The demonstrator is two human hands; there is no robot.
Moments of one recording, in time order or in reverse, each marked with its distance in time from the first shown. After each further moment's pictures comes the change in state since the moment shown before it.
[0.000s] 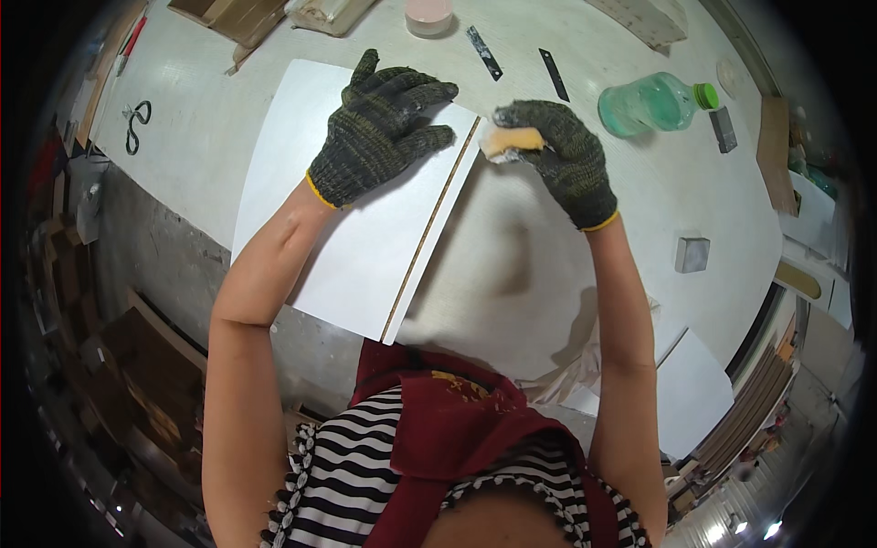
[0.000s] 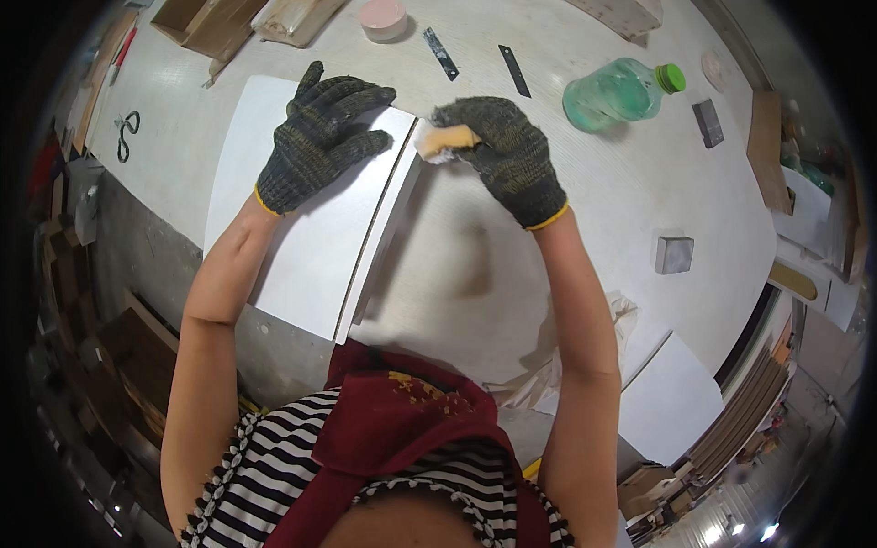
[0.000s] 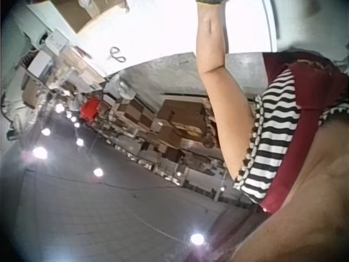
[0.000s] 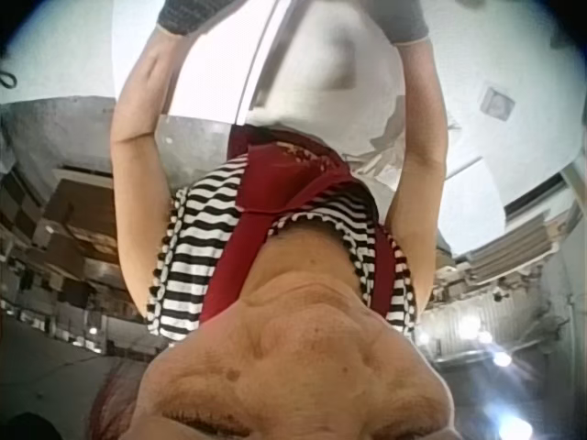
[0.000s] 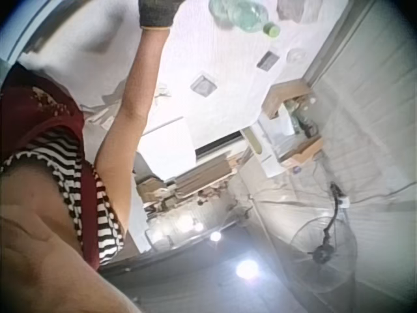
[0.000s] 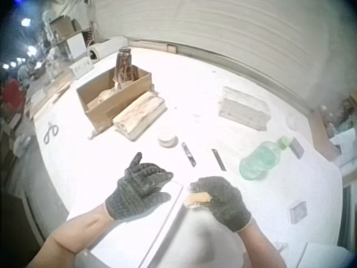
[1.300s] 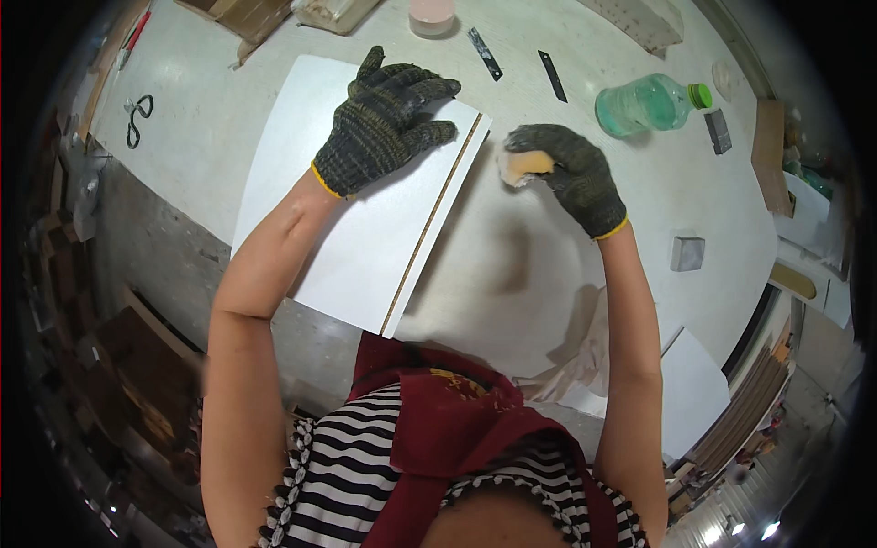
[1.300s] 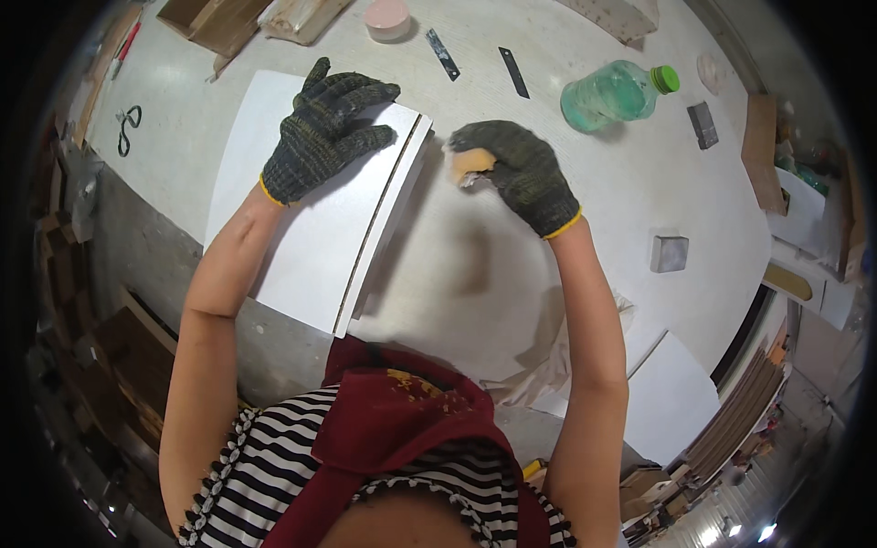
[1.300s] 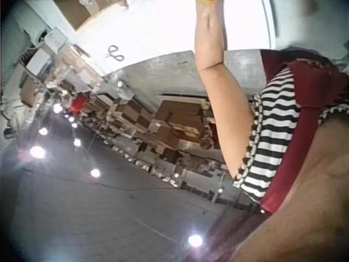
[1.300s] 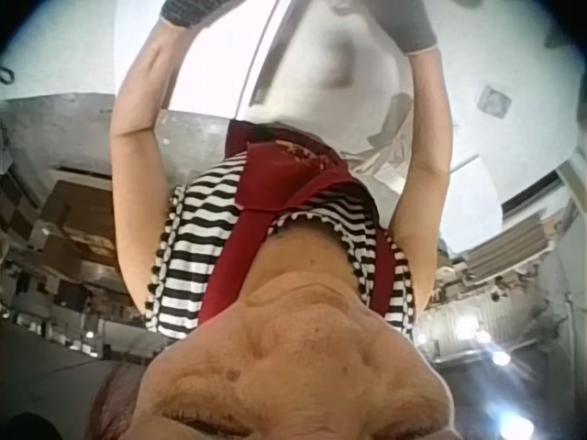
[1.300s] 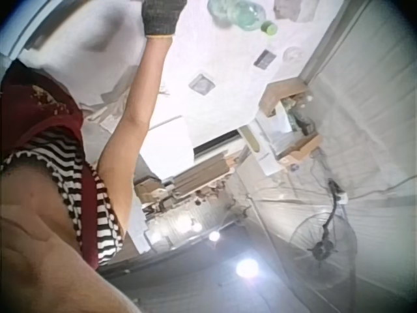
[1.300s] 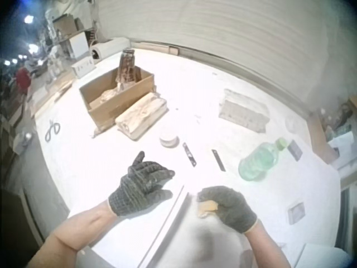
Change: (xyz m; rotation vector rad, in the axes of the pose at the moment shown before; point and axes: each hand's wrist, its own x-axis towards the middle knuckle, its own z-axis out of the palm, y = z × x) left_hand -0.003 -0.005 0.002 0.008 0.000 -0.008; right_hand -0.019 0.006 -0.013 -0.016 -0.211 0.048
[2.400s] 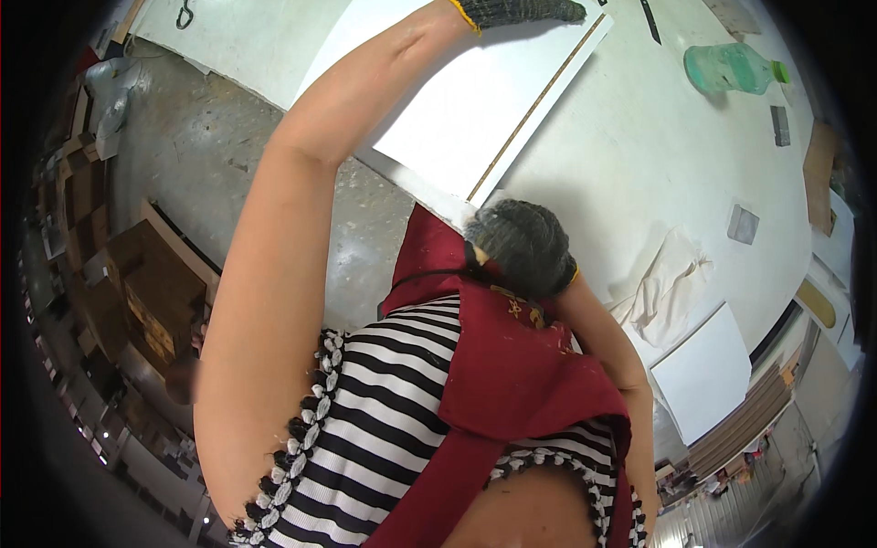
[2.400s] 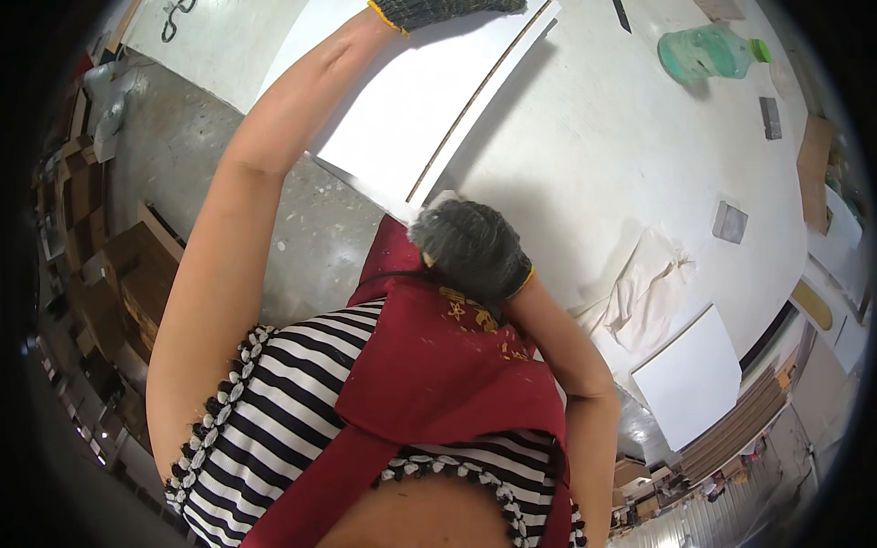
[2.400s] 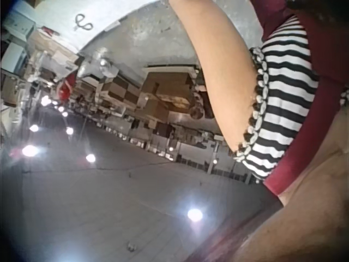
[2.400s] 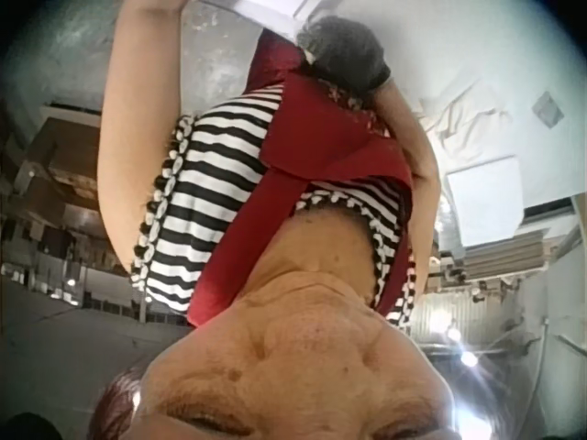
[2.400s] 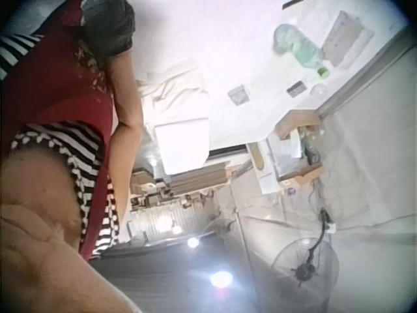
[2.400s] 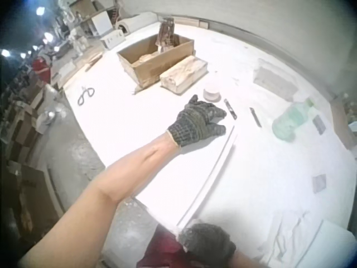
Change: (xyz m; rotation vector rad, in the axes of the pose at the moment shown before) left_hand -0.003 0.001 -0.006 0.027 -0.176 -0.080; right_hand -0.141 -0.120 0.186 0.189 -0.537 0.157
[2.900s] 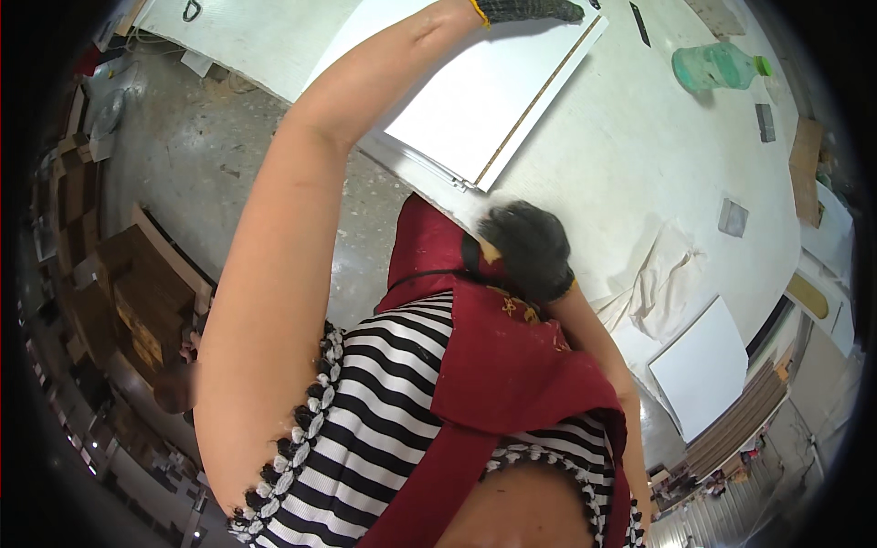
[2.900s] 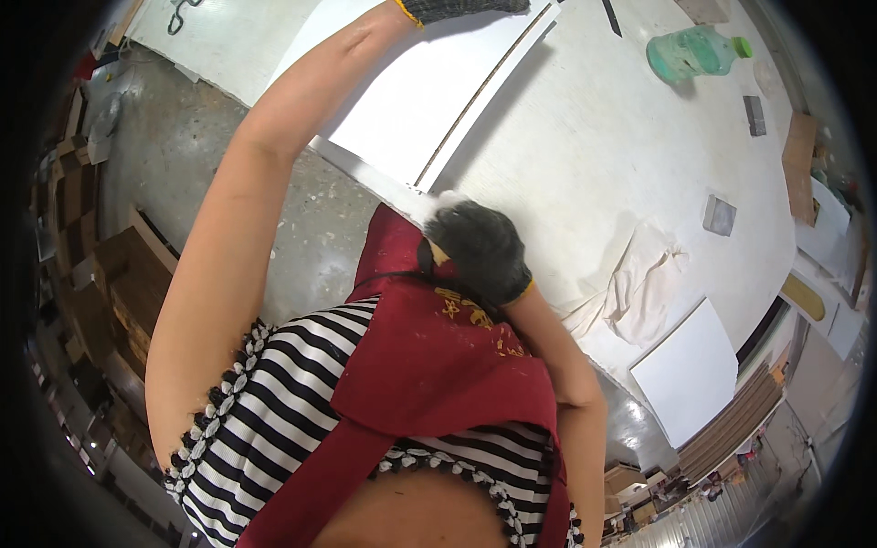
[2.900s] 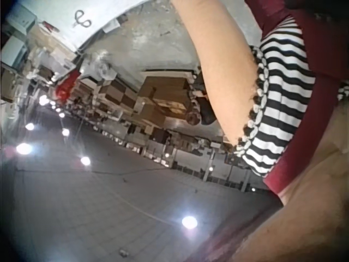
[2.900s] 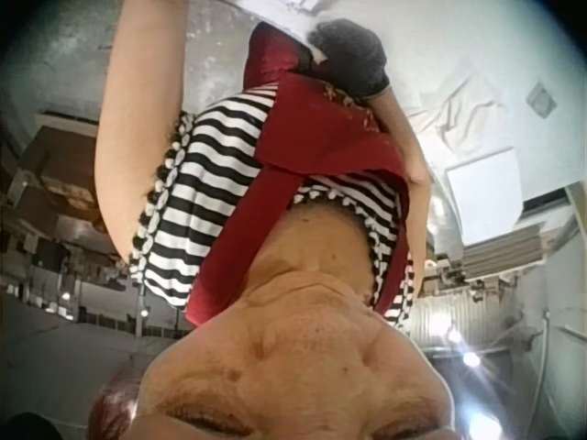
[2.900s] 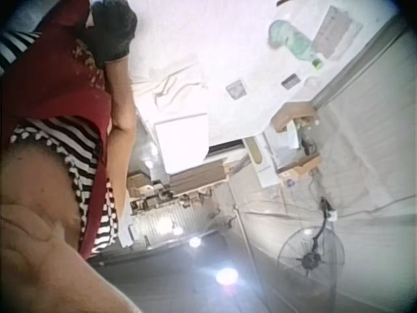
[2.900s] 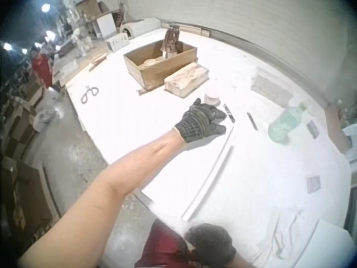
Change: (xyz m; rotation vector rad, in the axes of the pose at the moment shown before) left_hand 0.004 -0.005 0.009 -0.022 0.020 0.086; right_hand -0.017 -0.002 0.028 -0.732 0.722 -0.377
